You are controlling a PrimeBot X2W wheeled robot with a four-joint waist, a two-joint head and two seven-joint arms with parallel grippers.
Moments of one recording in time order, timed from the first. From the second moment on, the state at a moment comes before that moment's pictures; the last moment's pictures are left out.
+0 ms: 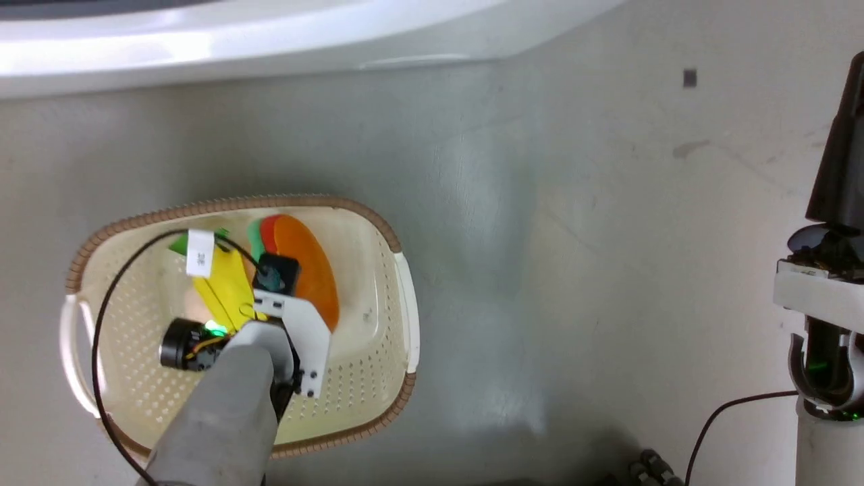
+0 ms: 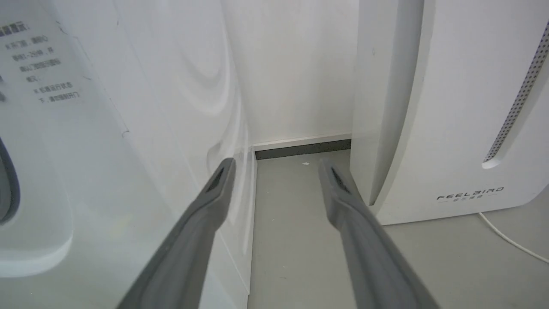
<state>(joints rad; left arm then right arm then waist) -0.80 0.10 -0.36 1.29 -0.20 -0.02 0.01 -0.38 -0.05 -0.12 -0.22 0.28 0.13 -0.26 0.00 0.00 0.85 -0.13</state>
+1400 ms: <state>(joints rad) -0.41 0.06 -0.38 0.82 -0.23 -0.03 -0.26 -0.04 -0.05 -0.15 -0.10 0.26 0.13 -0.26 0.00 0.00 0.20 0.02</state>
